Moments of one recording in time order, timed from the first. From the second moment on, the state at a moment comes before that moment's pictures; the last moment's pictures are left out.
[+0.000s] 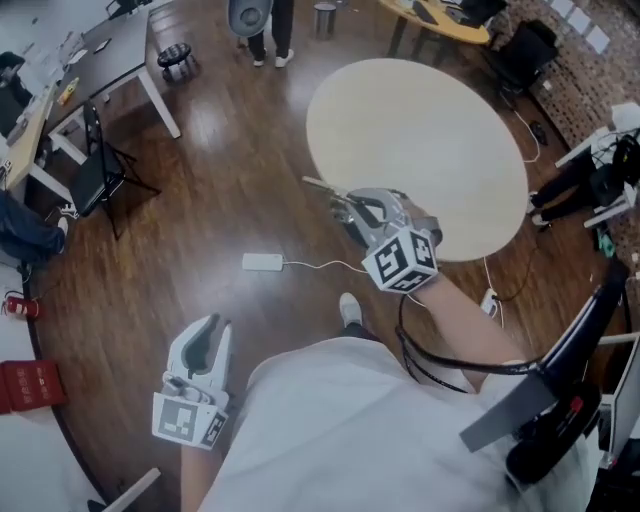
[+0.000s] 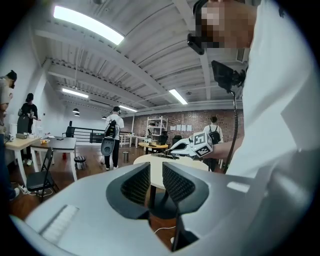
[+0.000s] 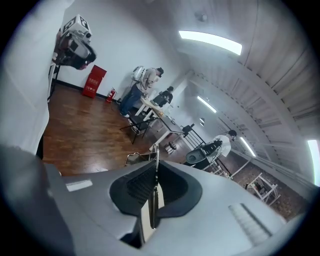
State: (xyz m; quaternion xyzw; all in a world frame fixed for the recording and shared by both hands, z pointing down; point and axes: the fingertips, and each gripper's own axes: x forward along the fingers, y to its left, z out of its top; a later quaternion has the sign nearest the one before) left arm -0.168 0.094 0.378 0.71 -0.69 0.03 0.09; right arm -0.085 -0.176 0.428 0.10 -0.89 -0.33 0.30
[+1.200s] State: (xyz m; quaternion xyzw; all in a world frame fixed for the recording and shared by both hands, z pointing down) left arm -0.187 0.135 0.400 0.76 -0.64 0.03 0.10; right arm -0.114 -0.045 0.389 0.08 -0.89 -0.35 0.28
